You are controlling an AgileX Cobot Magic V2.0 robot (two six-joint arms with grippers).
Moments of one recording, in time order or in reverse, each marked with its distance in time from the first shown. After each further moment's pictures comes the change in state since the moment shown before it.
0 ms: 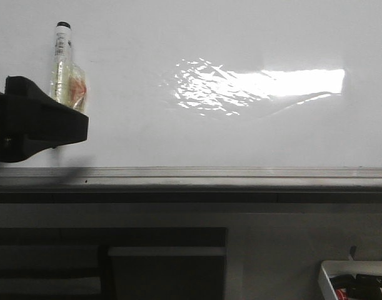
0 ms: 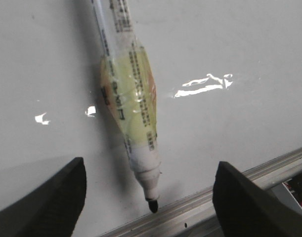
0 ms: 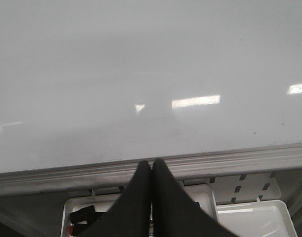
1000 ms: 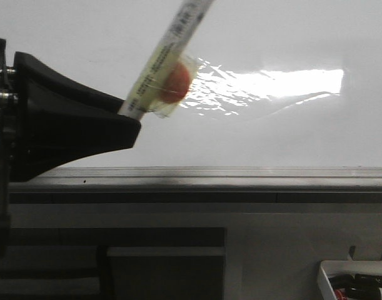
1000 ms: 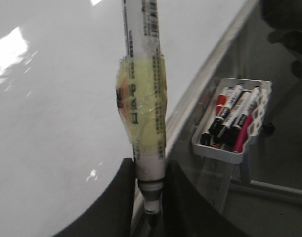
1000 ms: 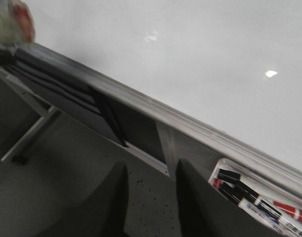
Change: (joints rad) left arm -0.002 0.018 -0.002 0.805 -0.241 0.024; right arm 0.644 0.224 -0.325 0.069 0.278 -0.060
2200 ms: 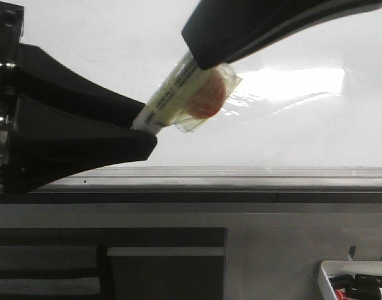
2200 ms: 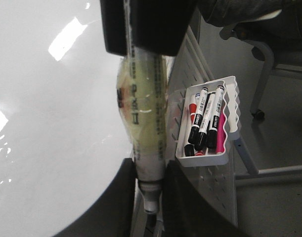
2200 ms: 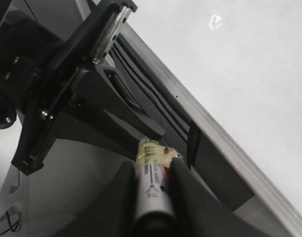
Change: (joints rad) left arm 0.000 -0.002 0.000 0.152 -0.071 0.125; right arm 0.370 0.386 -0.246 0.017 -0.140 -0.083
